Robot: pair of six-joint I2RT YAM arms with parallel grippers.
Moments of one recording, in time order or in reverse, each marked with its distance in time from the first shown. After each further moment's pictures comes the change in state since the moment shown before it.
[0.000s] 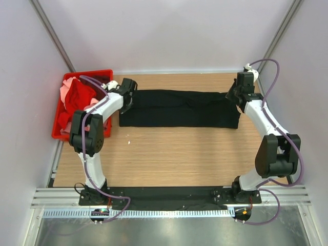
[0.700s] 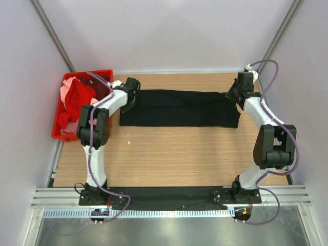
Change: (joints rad) left arm 0.000 0.158 0.138 -0.043 -0.029 0.051; right arm -0.036 0.122 0.016 0.083 -0.057 0.026
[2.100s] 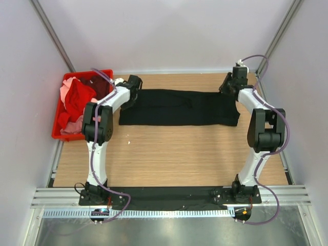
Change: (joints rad) left arm -0.003 0.105 0.145 -0.082 -0.050 0.034; right arm -0.003 0.241 0.171 0.092 -0.120 -0.026
